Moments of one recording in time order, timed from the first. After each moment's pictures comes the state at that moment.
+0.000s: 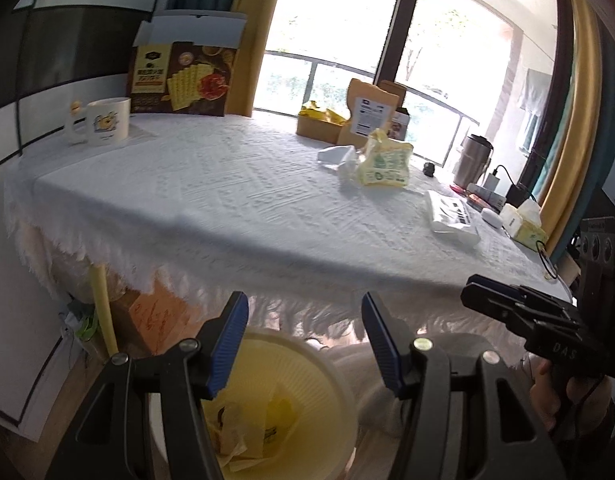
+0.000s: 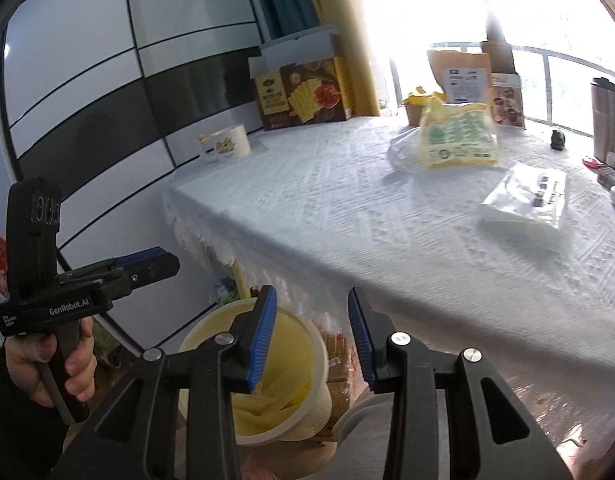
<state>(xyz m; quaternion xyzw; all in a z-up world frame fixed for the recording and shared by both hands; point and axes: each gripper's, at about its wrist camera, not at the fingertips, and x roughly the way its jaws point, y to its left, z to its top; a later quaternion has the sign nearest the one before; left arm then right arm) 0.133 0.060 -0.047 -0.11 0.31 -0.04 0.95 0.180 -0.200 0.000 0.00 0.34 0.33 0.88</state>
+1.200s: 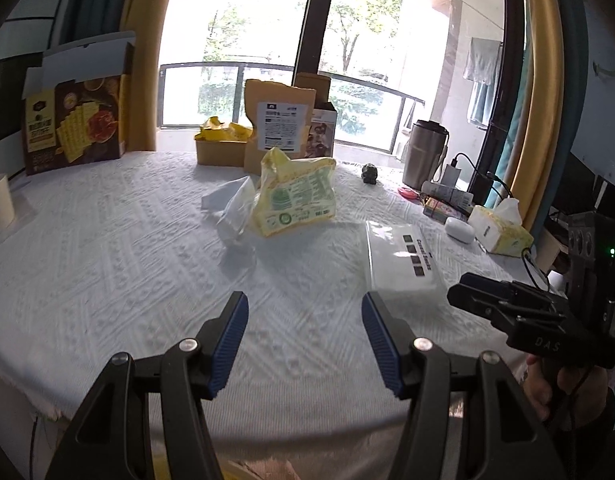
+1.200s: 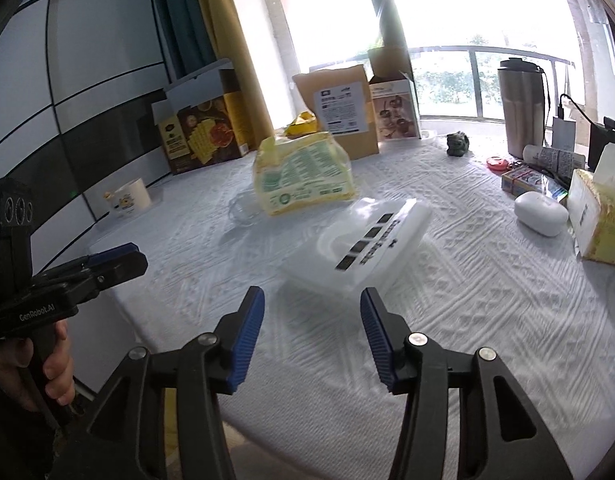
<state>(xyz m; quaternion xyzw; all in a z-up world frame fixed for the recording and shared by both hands) 0.275 -0.039 -0.024 -0.04 0.29 -0.14 0.94 0.292 -0.314 0.004 0.03 0.33 0.22 0.92</state>
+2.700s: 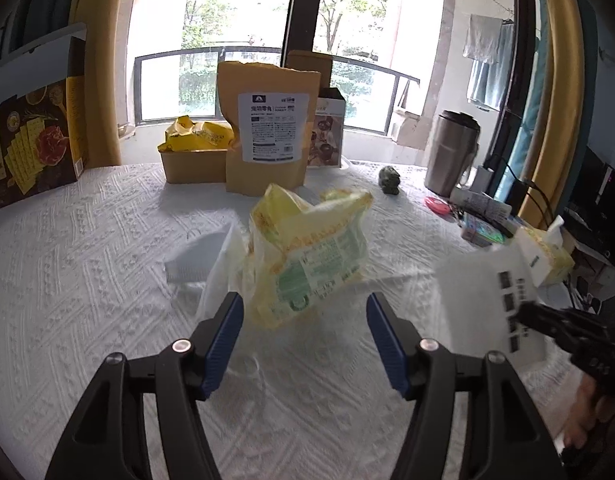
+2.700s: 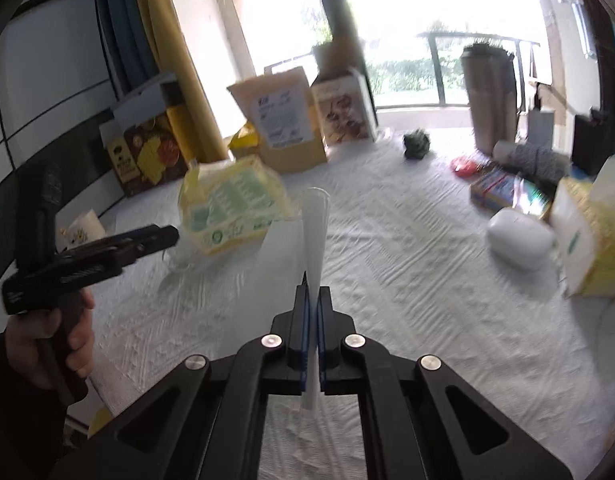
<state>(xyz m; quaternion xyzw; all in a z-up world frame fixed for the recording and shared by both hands) 0.423 -0.053 -0.021 -0.02 0.32 -0.16 0.93 0.355 -0.339 0.016 0.06 0.34 0.15 0.93</state>
